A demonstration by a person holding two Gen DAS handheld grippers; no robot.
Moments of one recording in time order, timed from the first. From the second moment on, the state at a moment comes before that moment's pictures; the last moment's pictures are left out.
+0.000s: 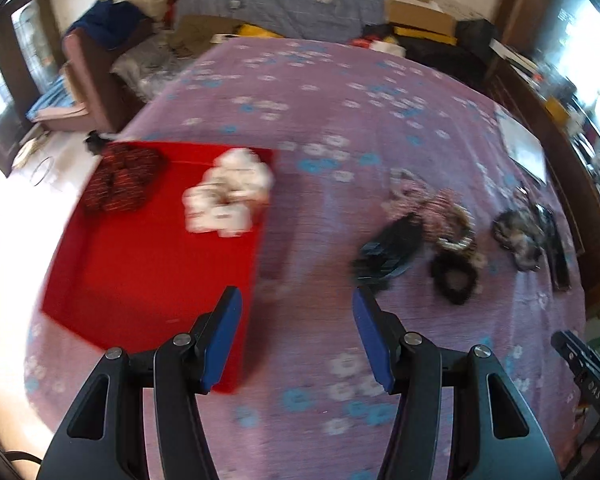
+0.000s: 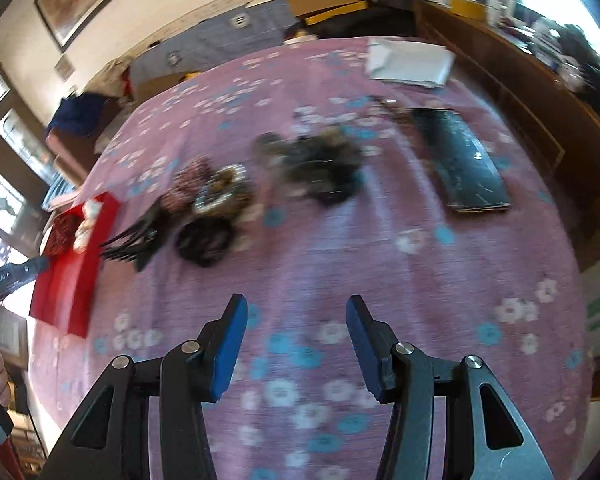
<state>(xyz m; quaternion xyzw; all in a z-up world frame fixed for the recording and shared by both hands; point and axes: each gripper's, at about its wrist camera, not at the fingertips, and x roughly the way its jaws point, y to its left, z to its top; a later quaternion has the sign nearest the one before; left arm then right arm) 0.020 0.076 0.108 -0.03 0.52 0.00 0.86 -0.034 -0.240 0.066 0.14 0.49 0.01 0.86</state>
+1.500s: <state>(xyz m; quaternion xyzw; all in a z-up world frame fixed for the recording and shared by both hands) 0.086 -0.083 0.093 0.08 0.49 -0.14 0.86 0.082 -0.262 0.048 0.15 0.47 0.05 0.87</state>
